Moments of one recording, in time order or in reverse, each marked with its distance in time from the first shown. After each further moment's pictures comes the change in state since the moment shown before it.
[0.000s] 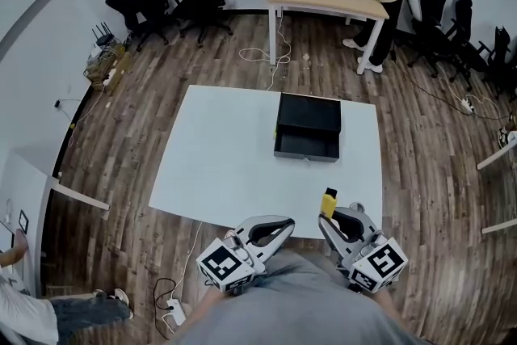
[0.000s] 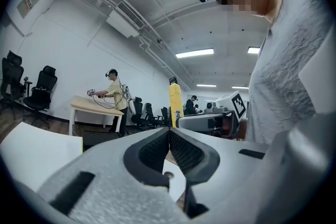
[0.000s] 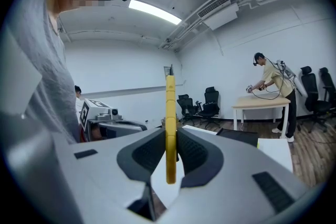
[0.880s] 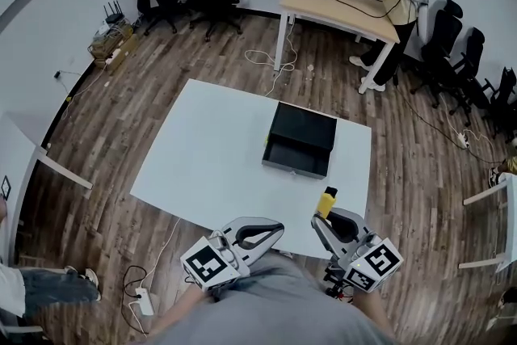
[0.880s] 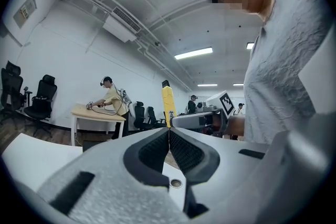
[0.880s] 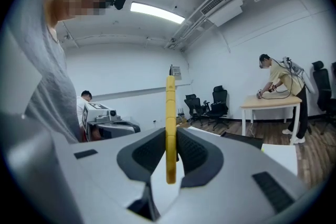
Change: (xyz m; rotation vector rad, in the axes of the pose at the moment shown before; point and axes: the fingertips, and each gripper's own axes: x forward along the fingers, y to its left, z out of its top) left arm 0.028 0.009 0.015 0.079 -0.029 0.028; right arm 0.007 -0.048 0.019 0.008 0.004 0.117
